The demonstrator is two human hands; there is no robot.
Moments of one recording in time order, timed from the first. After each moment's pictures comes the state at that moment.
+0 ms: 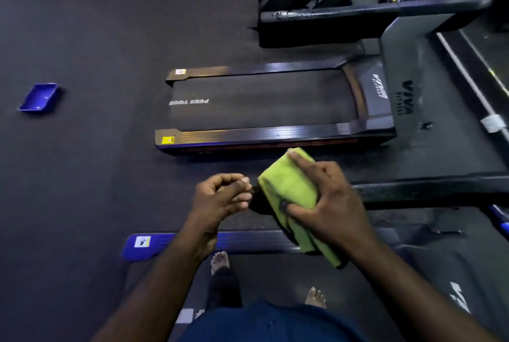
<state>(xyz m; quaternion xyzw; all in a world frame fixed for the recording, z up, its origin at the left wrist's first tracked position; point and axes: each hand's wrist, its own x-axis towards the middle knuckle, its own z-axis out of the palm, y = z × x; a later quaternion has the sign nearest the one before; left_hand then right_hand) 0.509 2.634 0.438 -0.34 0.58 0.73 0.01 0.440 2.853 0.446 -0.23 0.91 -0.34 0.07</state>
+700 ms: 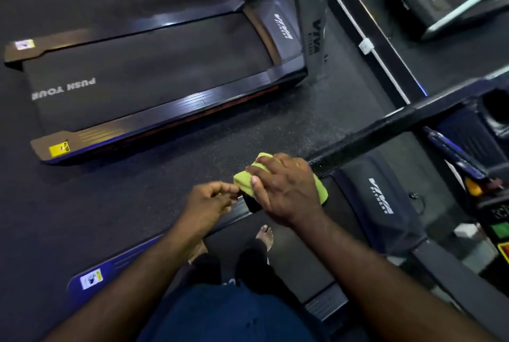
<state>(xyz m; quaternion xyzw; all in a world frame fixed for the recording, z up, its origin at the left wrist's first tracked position) 0.444 2.547 0.369 -0.21 0.67 0.64 0.31 0.435 2.750 0.363 -0.15 0.99 -0.04 0.00</state>
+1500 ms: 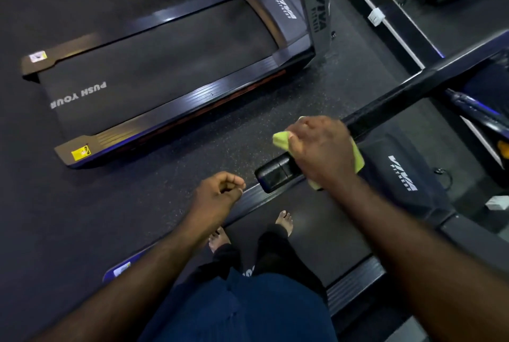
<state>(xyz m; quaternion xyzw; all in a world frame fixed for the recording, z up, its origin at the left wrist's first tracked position) 0.460 2.528 0.350 -0.15 0.75 0.57 0.31 0.415 2.780 0.371 0.01 1.00 -0.05 -0.04</state>
